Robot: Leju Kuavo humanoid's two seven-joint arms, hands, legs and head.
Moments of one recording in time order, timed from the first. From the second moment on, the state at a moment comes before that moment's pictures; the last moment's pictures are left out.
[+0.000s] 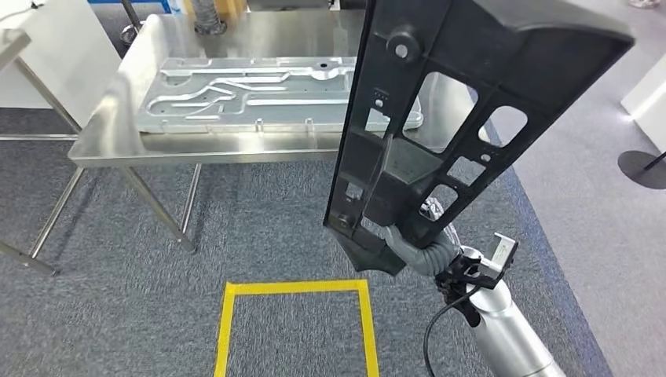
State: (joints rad) left arm -0.11 -0.03 1.30 -0.22 -0.98 -0.07 -0.21; right arm -0.27 -0.23 0.34 -1.59 -0.11 0.36 -0.53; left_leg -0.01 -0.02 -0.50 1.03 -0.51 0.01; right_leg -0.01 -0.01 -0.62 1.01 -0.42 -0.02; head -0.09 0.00
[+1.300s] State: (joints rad) left arm -0.10 -0.03 1.30 -0.22 -0.97 -0.07 -0.22; right arm -0.26 -0.23 0.30 -1.67 -0.14 0.37 -0.59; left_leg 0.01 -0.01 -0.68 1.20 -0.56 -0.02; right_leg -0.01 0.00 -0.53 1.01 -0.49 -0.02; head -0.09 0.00
